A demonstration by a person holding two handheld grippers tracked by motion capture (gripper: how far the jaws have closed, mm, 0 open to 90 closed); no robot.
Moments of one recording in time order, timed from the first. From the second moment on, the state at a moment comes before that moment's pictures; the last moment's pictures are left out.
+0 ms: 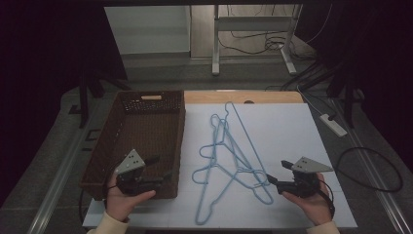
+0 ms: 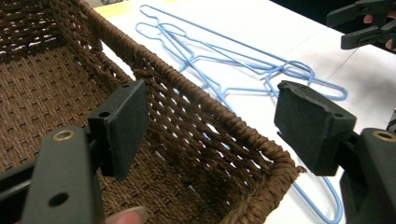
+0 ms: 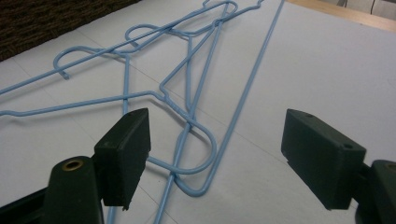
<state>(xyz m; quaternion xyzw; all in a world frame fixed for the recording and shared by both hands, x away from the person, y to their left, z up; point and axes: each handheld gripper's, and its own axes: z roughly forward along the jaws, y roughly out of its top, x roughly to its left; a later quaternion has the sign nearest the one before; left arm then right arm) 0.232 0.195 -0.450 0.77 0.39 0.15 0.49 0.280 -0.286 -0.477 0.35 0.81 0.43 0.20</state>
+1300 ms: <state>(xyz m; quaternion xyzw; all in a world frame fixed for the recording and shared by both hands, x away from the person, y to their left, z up) 0.231 0.196 -0.449 0.77 0.38 0.15 0.49 0.354 -0.180 -0.481 0.13 0.97 0.16 0.12</state>
